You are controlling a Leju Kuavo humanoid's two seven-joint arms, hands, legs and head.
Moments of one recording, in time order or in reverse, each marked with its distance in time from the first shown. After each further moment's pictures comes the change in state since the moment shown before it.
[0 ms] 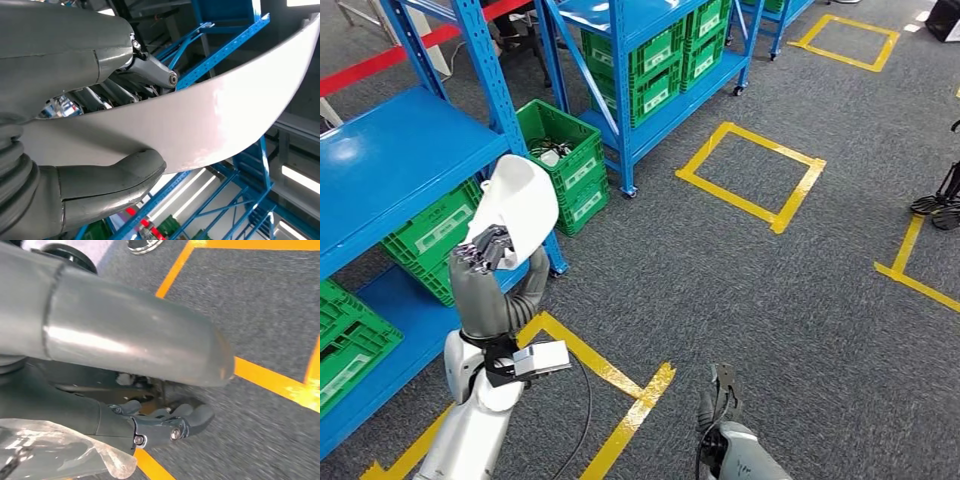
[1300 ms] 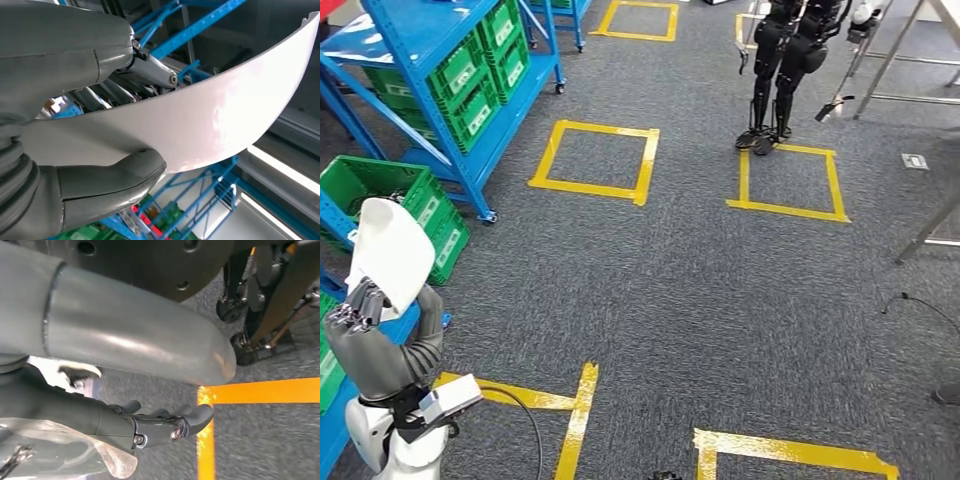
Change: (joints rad) left arm 0.274 0.044 0.266 -0.348 -0.027 0.002 0.001; right arm 0.363 -0.145 0.016 0.035 0.016 0.013 -0.065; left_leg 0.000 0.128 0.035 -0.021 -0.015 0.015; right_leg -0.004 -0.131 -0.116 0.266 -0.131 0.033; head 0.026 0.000
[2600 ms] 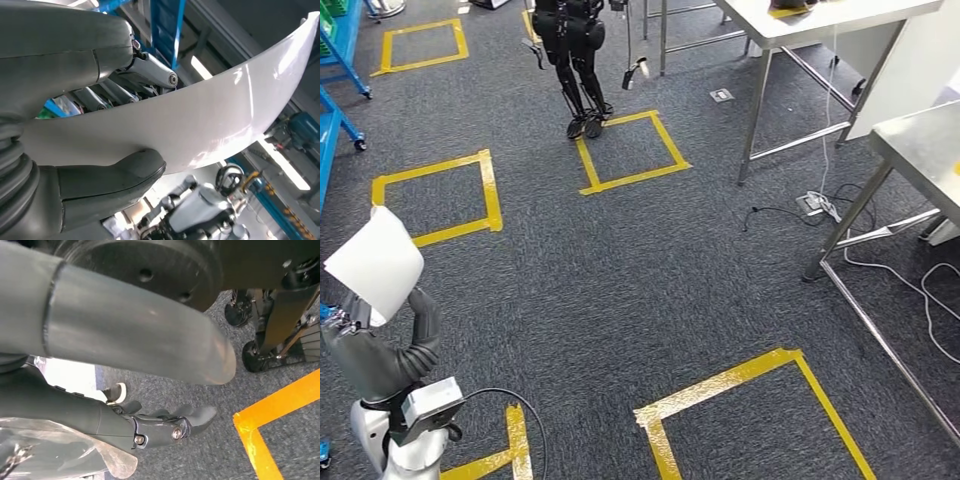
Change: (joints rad) left arm -0.006 0.017 -0.039 0.033 0.129 -0.004 0.000; right arm -0.006 0.021 -0.015 0.000 0.035 0.019 0.046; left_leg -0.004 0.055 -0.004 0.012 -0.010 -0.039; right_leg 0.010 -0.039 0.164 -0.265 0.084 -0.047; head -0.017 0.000
